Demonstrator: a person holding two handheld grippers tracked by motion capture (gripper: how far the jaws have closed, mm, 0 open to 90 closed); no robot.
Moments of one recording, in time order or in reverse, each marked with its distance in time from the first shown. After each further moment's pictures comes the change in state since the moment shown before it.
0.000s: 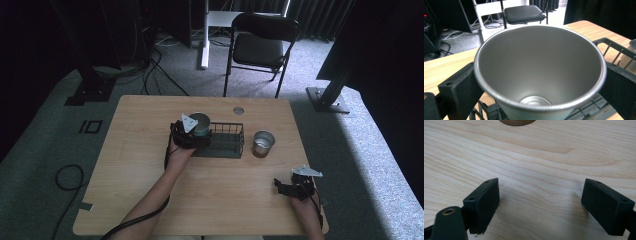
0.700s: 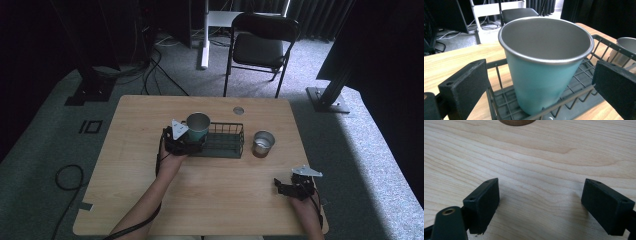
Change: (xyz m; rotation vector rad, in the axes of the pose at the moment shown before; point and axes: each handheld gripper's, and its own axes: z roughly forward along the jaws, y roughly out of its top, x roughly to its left) left arm 0.011 -0.014 -0.030 -0.031 -0.036 -0.033; right arm 0.000 0.000 0.000 0.000 0.000 0.000
